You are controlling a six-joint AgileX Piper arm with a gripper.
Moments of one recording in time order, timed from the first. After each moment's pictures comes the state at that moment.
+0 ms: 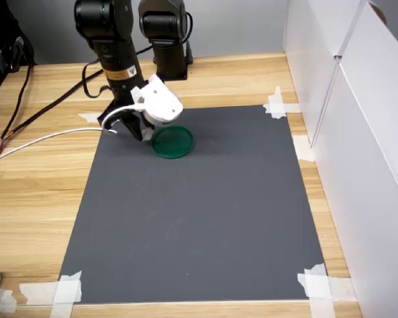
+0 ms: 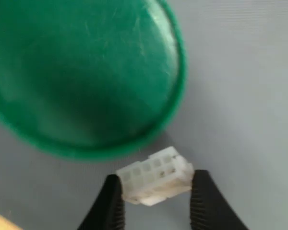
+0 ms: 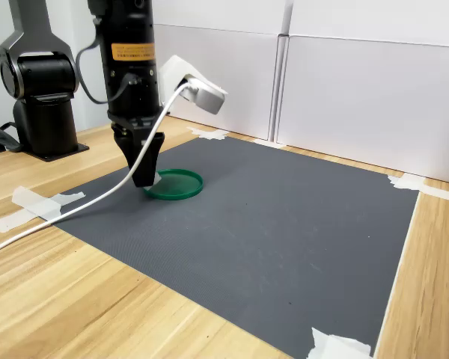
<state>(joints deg) -7.6 82.8 -47.5 1.4 47.7 -62.2</state>
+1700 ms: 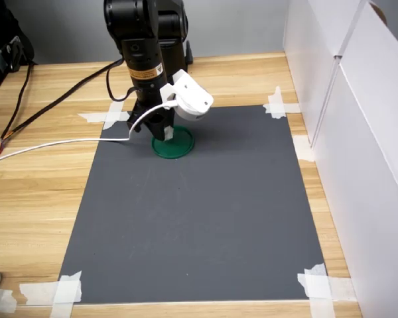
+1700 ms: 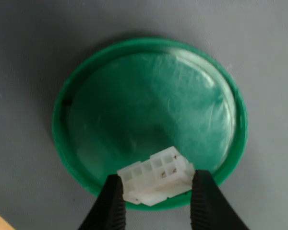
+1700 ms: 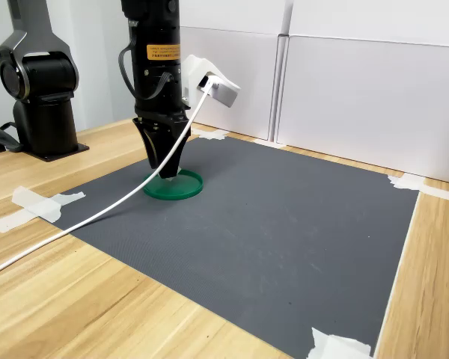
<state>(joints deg) 1.9 86.4 -47.4 2.0 46.9 -65.0</state>
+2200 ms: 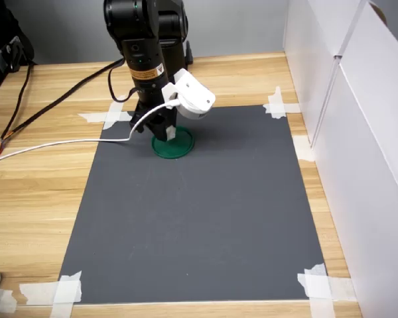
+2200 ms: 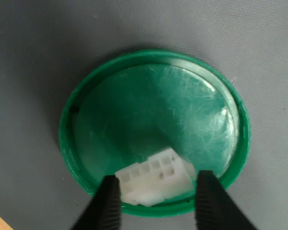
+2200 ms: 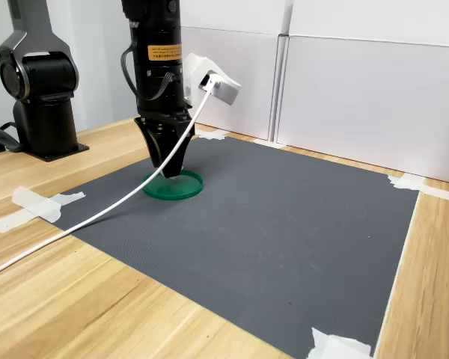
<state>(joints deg) 1.9 86.4 -47.4 3.0 46.9 -66.0</state>
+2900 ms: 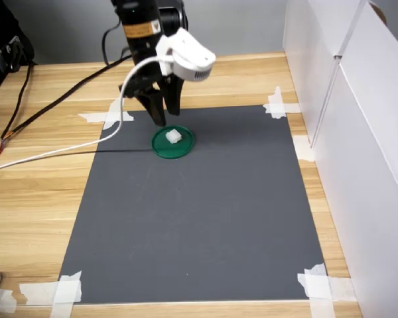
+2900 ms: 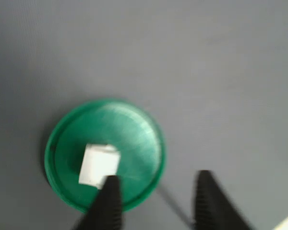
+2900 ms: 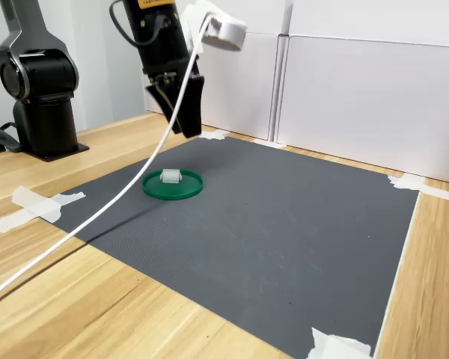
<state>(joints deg) 1.9 68.8 -47.4 9.5 44.0 -60.5</state>
